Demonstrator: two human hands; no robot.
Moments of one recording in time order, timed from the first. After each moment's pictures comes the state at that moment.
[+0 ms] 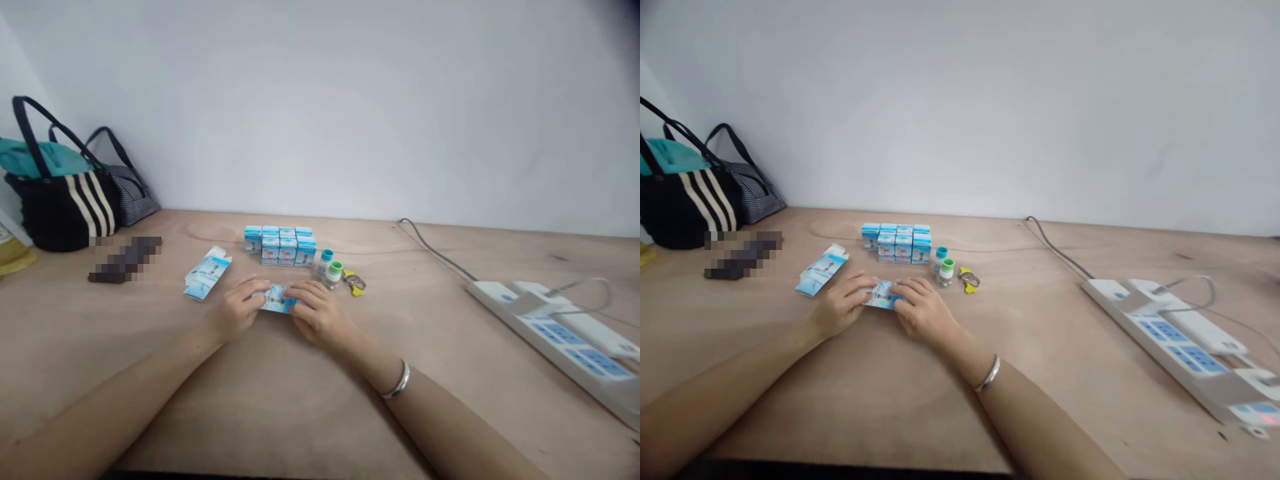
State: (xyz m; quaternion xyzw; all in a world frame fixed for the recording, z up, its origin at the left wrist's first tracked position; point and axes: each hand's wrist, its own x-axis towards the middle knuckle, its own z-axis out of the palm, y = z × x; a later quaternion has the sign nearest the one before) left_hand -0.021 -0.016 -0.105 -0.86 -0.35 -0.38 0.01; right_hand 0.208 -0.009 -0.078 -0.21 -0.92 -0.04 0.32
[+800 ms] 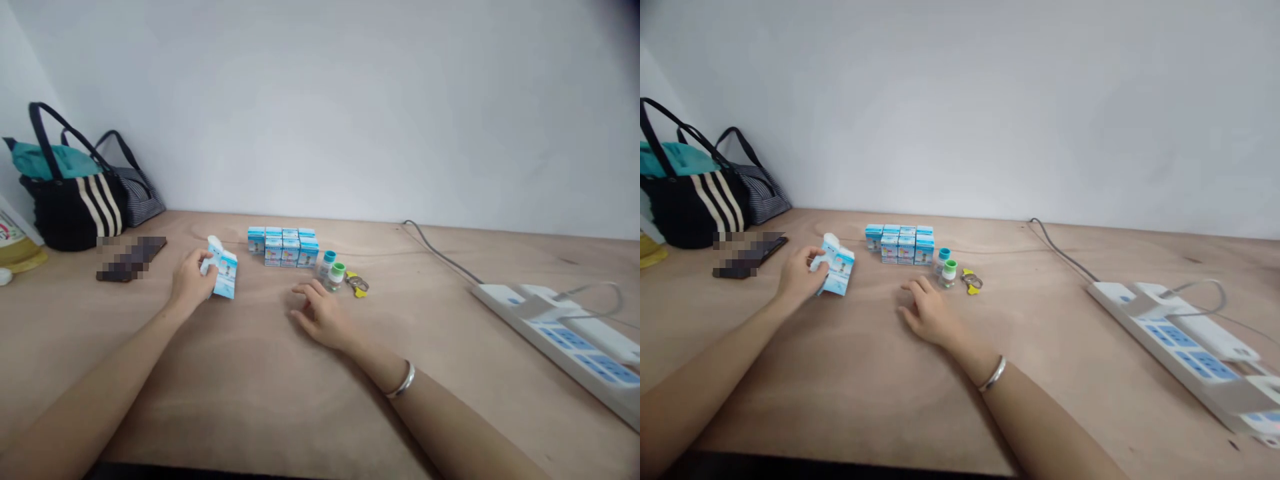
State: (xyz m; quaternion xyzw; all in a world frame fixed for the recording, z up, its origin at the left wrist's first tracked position) left_hand -0.090 0.014 -0.084 -0.59 -0.69 -0.41 0.06; right_hand 0.214 -0.004 -0.087 -0.35 -0.89 0.09 0.29
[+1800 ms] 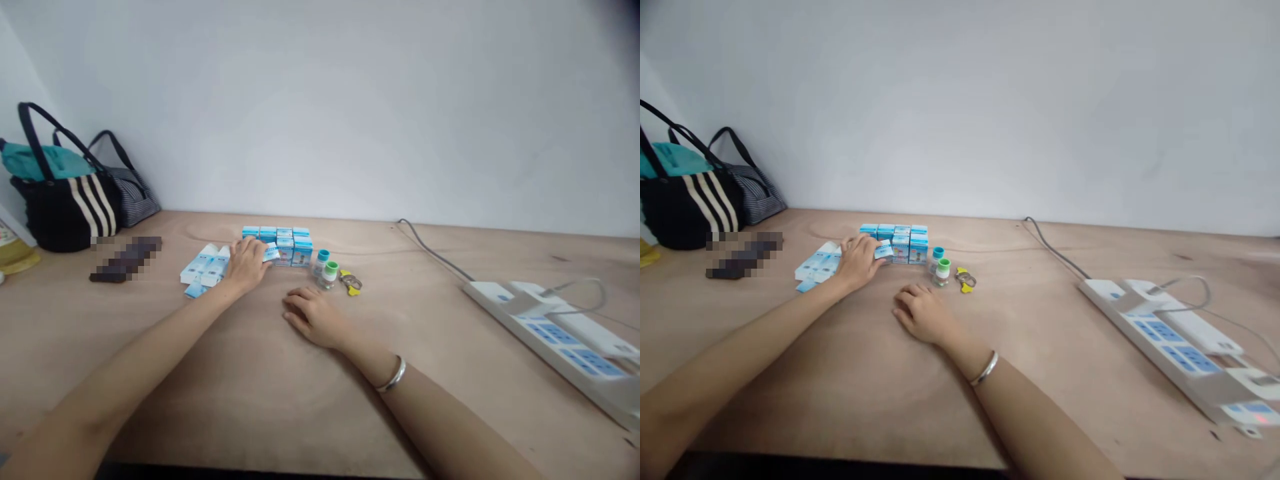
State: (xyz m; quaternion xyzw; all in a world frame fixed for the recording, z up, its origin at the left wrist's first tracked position) left_hand 0.001 0.054 -0.073 -0.78 -0.54 -0.28 0.12; right_hand 0.216 -0.001 -0.091 -0.33 -0.92 0.04 0.21
